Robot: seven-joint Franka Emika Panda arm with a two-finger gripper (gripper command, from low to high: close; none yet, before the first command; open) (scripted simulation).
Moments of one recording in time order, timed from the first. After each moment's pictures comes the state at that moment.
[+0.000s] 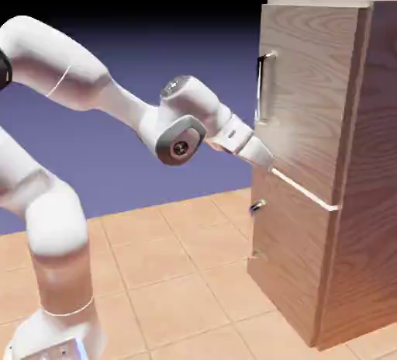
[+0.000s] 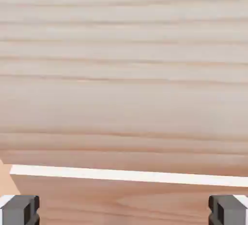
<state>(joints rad) 0.03 -0.53 -0.02 -2.81 0.03 3.02 0.68</state>
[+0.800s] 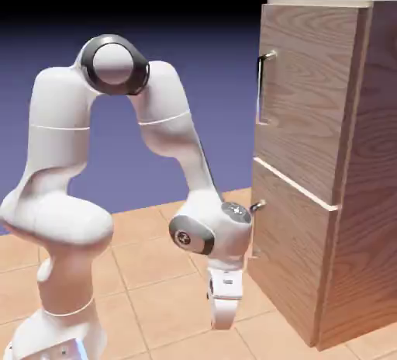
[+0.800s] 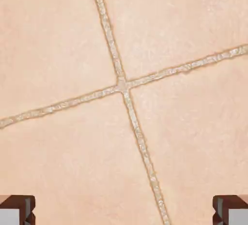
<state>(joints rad) 0.80 0.34 -0.89 -2.79 0.80 2.68 0.27</state>
